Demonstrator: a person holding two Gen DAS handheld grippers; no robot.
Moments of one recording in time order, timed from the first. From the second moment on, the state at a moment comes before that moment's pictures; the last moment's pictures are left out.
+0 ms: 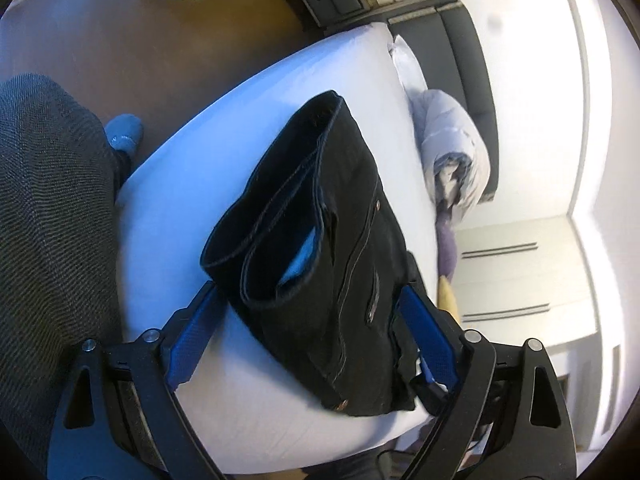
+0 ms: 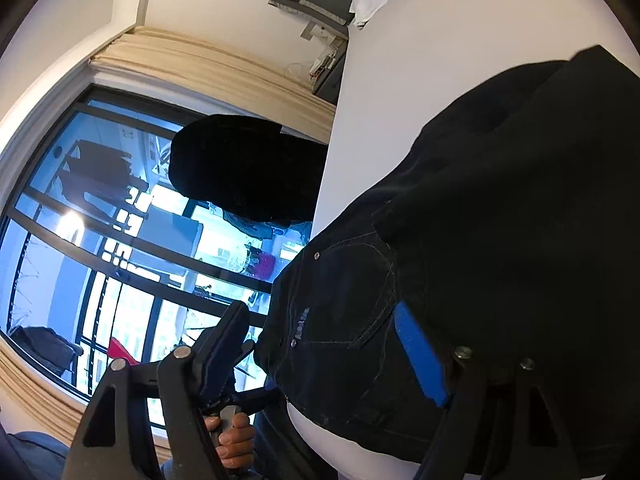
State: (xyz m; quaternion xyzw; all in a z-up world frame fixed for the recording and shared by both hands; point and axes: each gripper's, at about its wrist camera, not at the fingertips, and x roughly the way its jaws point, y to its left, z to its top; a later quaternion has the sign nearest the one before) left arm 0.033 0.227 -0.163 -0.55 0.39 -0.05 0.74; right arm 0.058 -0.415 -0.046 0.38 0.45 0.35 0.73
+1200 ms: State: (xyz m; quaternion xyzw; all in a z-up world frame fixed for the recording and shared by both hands) left arm 0.106 0.099 0.033 -0.28 0.37 -0.17 0.87; right arm 0.075 -0.426 -0.058 0.37 0.51 0.28 0.73
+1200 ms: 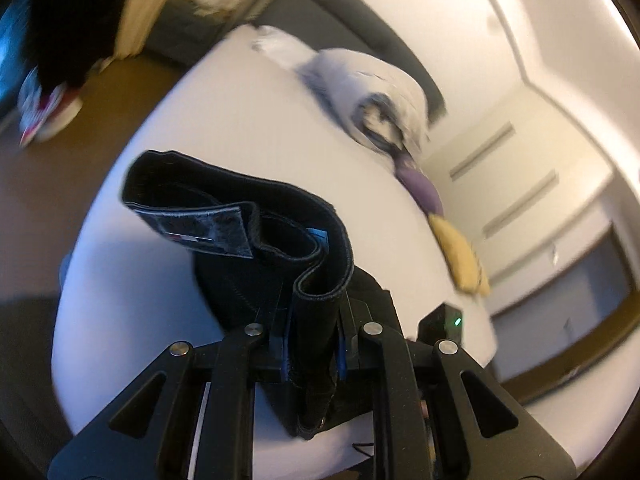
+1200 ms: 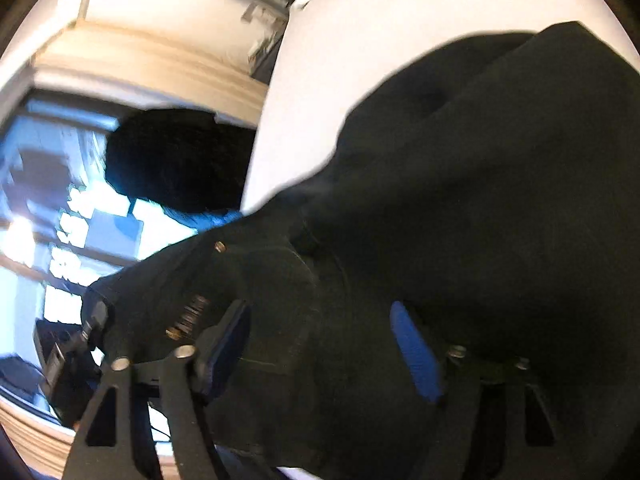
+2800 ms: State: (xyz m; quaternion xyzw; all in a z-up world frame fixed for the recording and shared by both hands) left arm 0.091 -0.221 -0.004 0.17 0.35 -0.30 0.87; right arm 0.094 -0.517 0.041 0.09 0.55 0.25 0.79
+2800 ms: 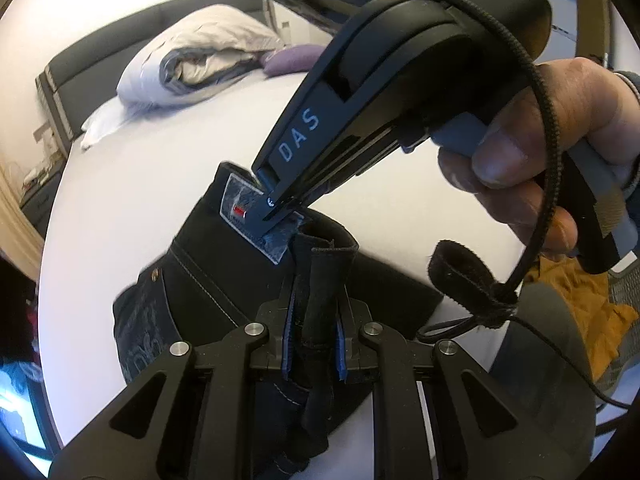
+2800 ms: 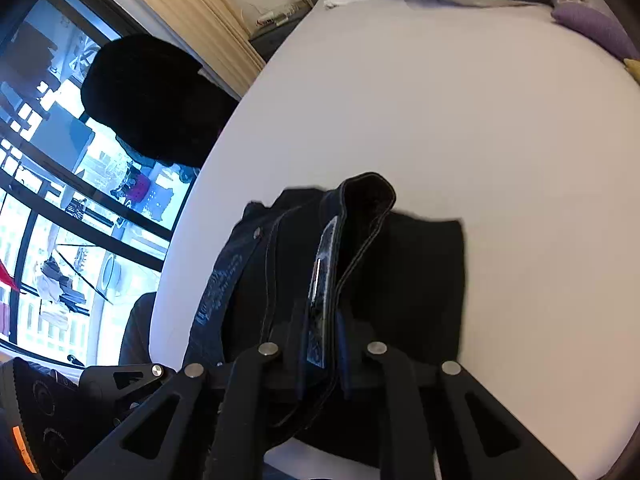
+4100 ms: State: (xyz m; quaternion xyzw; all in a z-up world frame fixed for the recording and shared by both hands) left arm 0.138 -0.113 -0.012 -0.05 0.40 -0.29 0.87; right arm 0.046 -0.536 0.002 0.20 0.48 0.35 0.78
